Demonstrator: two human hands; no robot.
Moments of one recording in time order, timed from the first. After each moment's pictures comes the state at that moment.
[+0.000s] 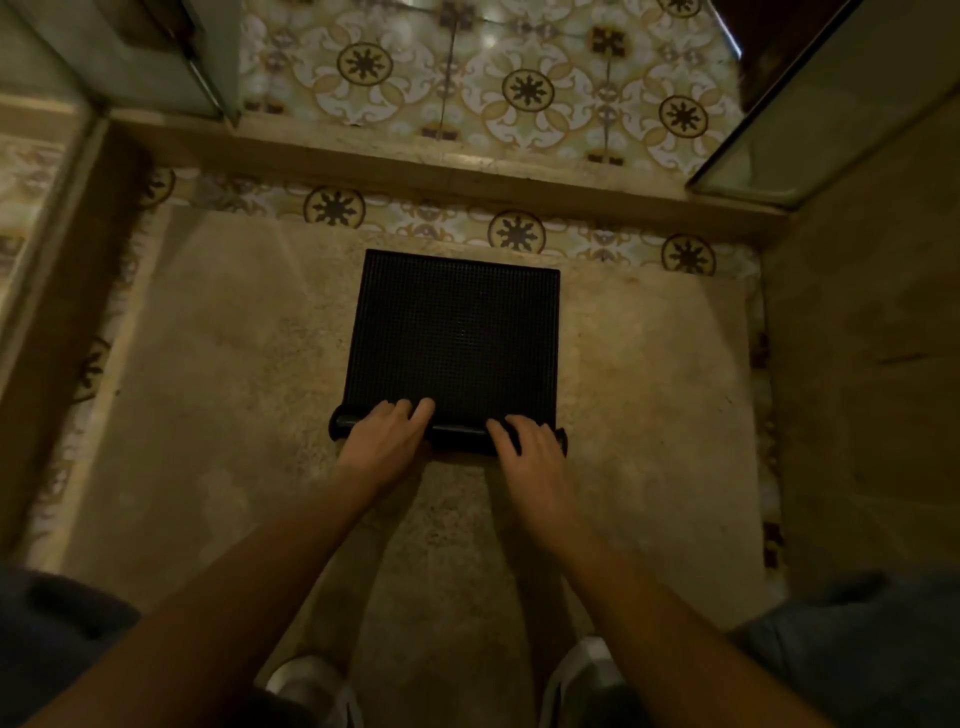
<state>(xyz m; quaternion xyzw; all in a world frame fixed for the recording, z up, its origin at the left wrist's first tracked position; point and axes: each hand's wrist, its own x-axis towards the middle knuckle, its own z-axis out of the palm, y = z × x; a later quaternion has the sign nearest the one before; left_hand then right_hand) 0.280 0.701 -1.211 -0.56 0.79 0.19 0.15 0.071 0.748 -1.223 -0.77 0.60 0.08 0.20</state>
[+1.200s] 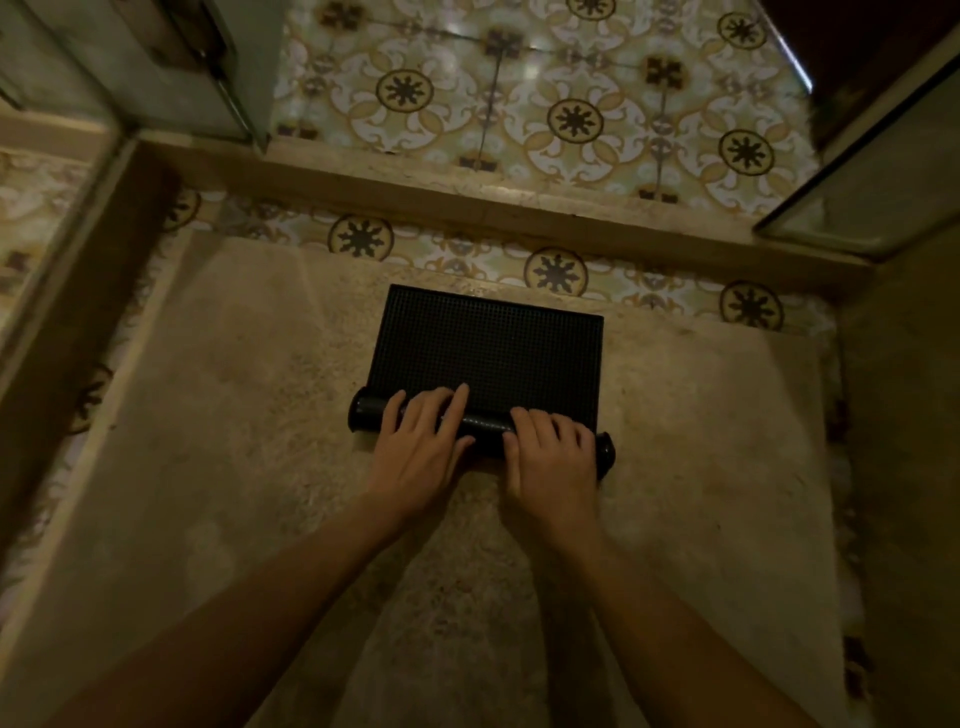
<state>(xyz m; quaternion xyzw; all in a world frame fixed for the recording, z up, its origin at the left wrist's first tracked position) 0.270 0.654 -1.257 -0.61 0.79 0.08 -0.03 0.082 0.662 -1.282 -0.77 0.63 -0.09 0.03</state>
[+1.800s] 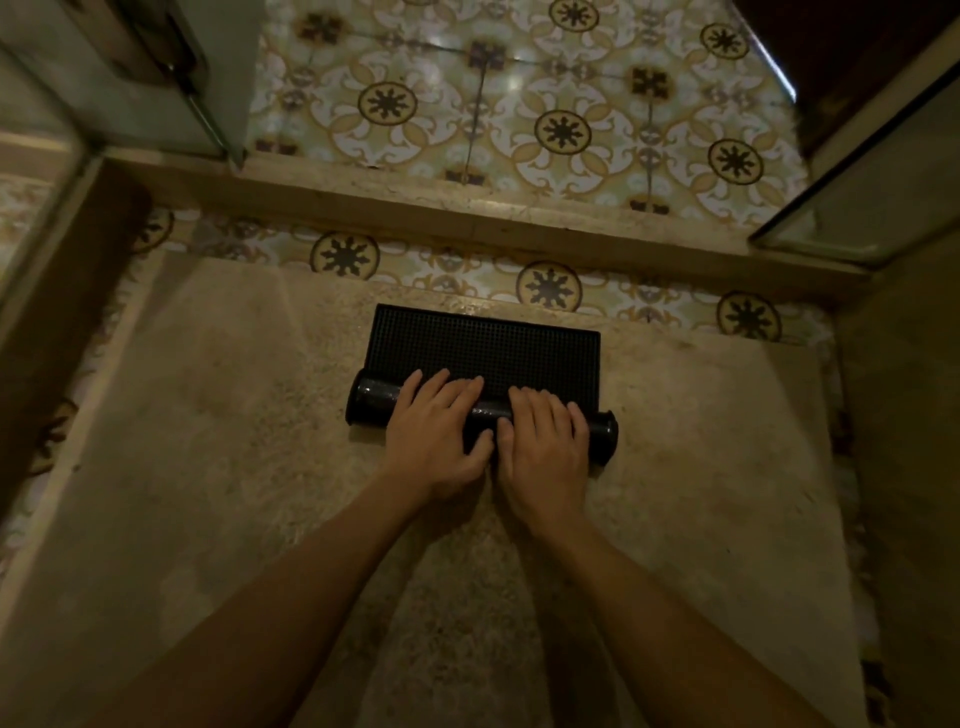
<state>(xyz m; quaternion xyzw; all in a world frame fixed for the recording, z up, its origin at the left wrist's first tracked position) 0.254 0.598 -1.263 -0.60 0.78 0.15 -0.06 0.098 0.622 -1.287 -0.73 0.68 -0.11 0.03</state>
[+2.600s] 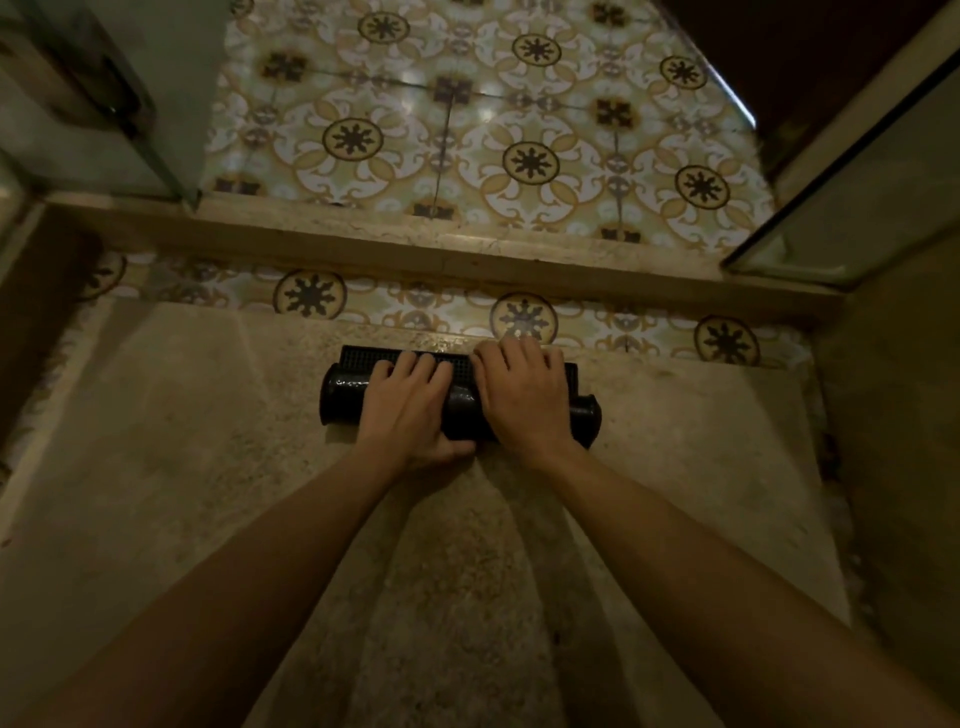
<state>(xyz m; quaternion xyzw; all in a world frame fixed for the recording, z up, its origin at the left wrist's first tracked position) 0.254 0.513 -1.263 -0.57 0.82 0.02 0.03 0.092 0.508 -1.263 -0.78 0.62 -0.12 -0.02</state>
